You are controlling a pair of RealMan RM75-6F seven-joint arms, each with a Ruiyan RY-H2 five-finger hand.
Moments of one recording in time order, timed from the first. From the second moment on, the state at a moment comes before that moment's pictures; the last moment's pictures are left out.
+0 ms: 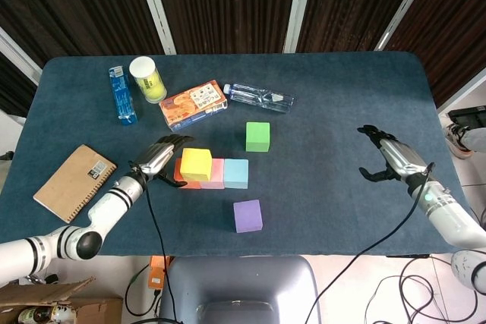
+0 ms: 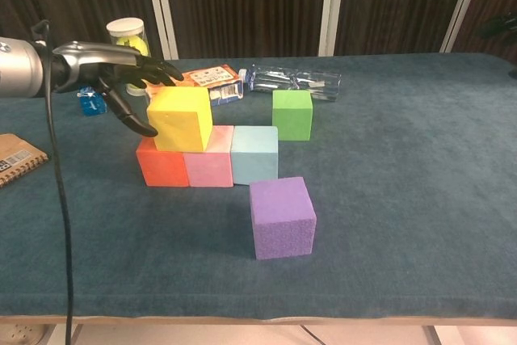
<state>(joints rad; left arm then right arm) -0.98 -1.25 -0.17 -1.58 0.77 0.67 0.02 0.63 -0.85 0.20 -1.71 -1.06 0.61 0.28</state>
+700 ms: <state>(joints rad) -0.43 -0.97 0.11 -1.68 1.31 1.28 0.05 0.56 -0.98 0.10 -1.86 -1.20 0.78 0.06</state>
